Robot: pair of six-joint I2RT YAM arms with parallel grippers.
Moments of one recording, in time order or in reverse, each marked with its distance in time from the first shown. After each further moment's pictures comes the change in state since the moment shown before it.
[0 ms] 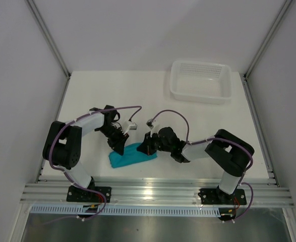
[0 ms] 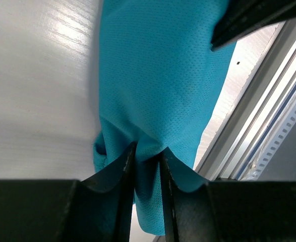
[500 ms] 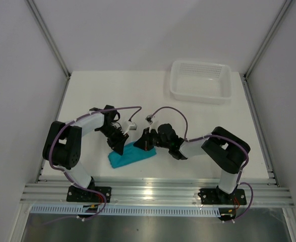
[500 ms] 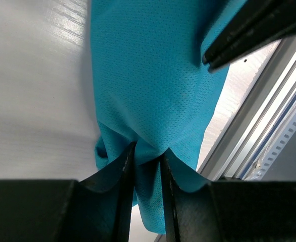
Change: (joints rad) left arm 0.000 -0.001 0.000 0.005 -0.024 0.002; right arm -0.025 0.057 0.052 0.064 -0.033 0.069
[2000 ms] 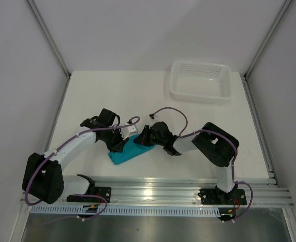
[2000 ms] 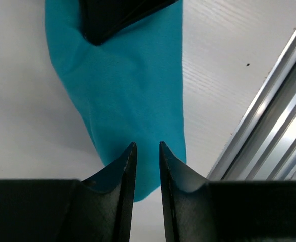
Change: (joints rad) left arm -0.136 -0.429 -0.150 0.131 -0.158 -0.072; right arm -0.024 0.142 0.129 -0.105 0.141 0.298
